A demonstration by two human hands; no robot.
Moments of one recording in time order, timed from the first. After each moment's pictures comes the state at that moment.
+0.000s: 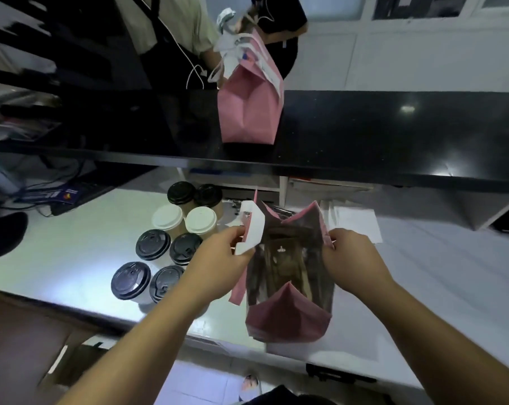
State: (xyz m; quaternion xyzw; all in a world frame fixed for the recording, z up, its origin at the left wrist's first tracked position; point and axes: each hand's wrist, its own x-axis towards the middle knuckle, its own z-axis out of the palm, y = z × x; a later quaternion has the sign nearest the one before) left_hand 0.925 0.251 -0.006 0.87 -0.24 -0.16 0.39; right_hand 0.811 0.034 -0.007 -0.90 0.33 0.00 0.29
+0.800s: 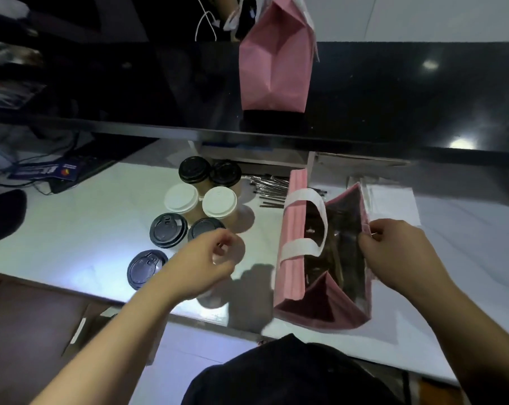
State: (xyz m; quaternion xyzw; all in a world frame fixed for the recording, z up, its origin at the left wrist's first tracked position) left_hand 1.005 0.332 -0.042 0.88 -0.28 -0.26 0.26; right_hand 0.837 0.042 -0.020 -0.89 0.37 0.02 0.27
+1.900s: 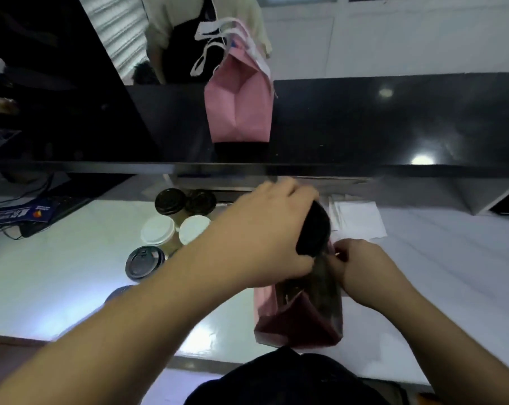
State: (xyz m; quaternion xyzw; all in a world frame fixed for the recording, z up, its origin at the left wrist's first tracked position) left_hand 0.943 0.197 0.106 0.83 -0.55 -0.04 0.07; right_hand 0.822 0.044 -0.009 -0.89 0.34 0.03 0.30
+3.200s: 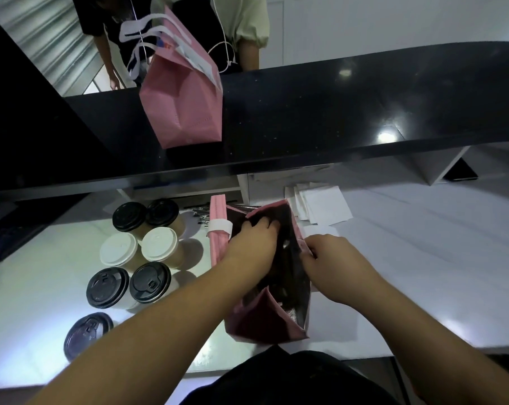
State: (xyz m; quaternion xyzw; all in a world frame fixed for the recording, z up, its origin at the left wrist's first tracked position) left_hand 0.964 0.111 -0.064 0.85 -0.51 -0.15 -0.04; right_hand 0.806 0.029 -0.018 -0.89 0.35 0.04 0.29
